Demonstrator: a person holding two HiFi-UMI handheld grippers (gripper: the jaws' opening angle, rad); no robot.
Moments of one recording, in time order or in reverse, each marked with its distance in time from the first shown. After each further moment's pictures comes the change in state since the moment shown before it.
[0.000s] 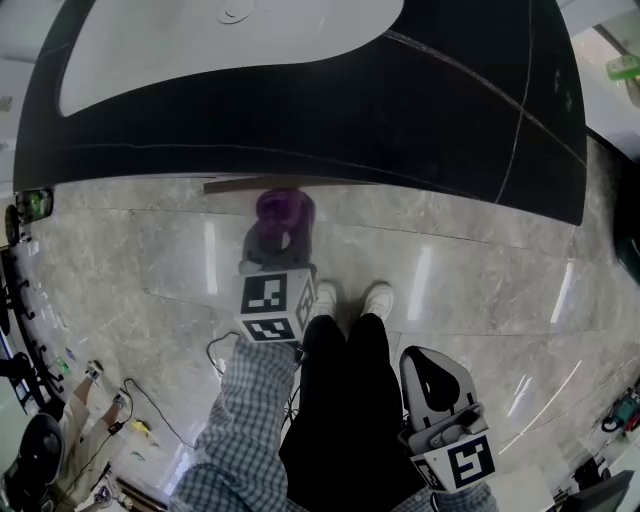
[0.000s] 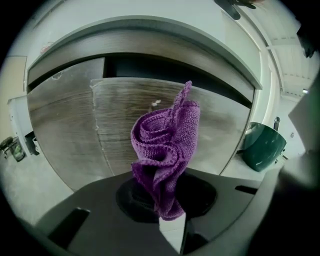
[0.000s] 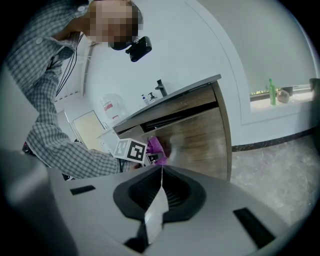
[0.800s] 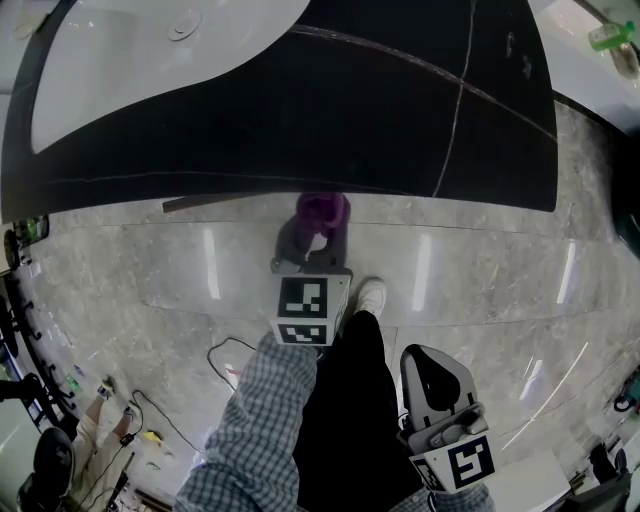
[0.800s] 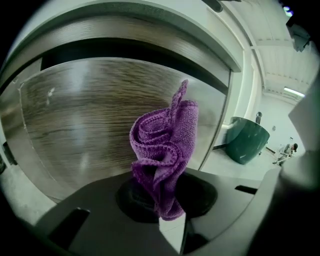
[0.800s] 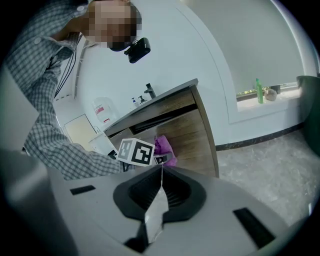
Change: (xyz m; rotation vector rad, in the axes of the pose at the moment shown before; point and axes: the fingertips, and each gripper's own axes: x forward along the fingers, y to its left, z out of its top) left arm 0.041 -0.115 -0.001 0.110 0.019 -0.180; right arm -0.020 -0.046 -0.005 0.062 -0.024 -0.086
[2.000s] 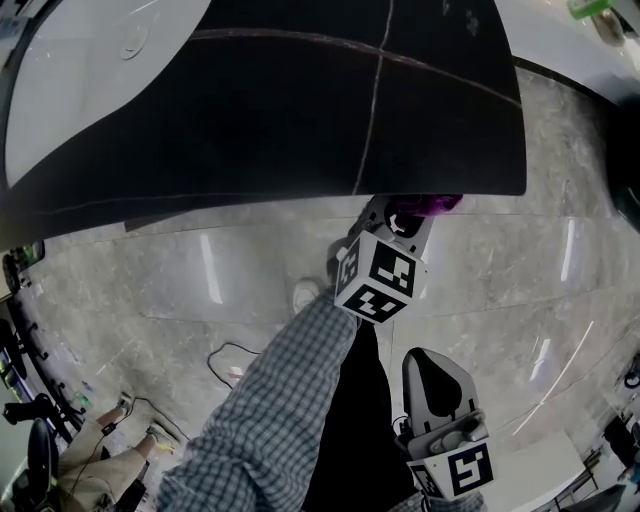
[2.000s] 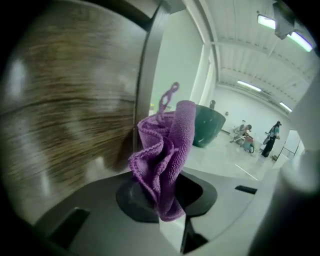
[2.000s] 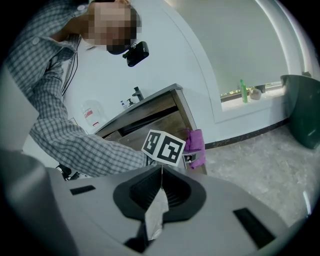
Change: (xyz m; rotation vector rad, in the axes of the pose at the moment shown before) left arm 0.079 -0.180 -0.008 0.257 0.085 -0.462; right arm -0.026 -0.037 -0.012 0.066 -0.037 -0.107
